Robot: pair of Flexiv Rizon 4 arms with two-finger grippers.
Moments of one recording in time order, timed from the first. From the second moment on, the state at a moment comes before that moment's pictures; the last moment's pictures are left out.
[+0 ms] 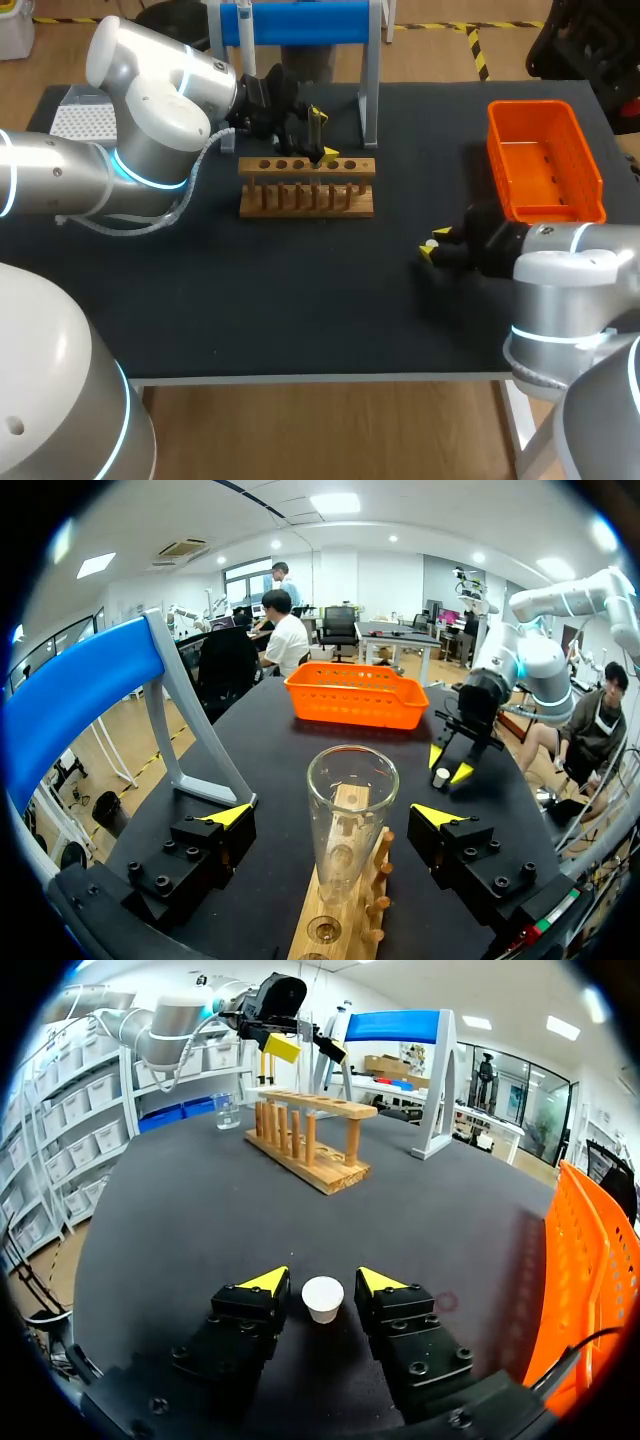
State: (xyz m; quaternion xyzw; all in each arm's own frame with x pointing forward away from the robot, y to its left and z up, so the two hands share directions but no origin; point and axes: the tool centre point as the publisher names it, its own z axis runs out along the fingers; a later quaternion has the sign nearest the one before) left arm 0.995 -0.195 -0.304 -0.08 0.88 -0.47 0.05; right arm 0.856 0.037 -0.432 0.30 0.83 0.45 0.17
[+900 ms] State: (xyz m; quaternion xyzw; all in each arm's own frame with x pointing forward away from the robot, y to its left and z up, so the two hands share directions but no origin) left arm 0.995 -0.195 -0.304 -0.08 0.88 -0.47 0.05; right arm 0.859 0.038 -0.433 0.30 0.83 0.45 0.17
